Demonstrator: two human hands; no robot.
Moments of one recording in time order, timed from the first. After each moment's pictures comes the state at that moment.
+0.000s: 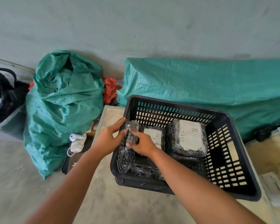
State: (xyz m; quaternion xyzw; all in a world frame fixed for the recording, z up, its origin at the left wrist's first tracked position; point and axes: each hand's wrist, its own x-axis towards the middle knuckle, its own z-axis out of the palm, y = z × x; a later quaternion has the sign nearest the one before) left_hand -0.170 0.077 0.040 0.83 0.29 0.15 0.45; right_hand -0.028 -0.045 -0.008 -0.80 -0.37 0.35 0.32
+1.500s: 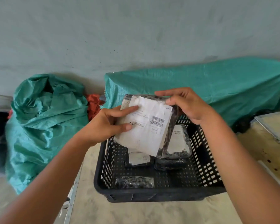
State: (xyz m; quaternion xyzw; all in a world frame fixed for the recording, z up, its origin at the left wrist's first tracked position) left_hand -0.112 0.059 0.173 0.73 -0.03 0.09 0.68; right_hand 0.088 -0.157 0.223 -0.68 -0.42 0.26 0.54
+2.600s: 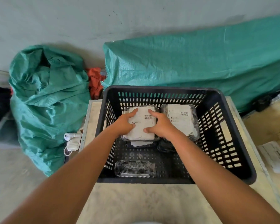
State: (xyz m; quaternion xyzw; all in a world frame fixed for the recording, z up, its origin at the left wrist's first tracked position) left_hand -0.035 0.052 0.008 0.82 0.28 -0.11 0.48; right_hand 0.072 -0.114 0.005 -0.83 -0.25 0.33 0.36
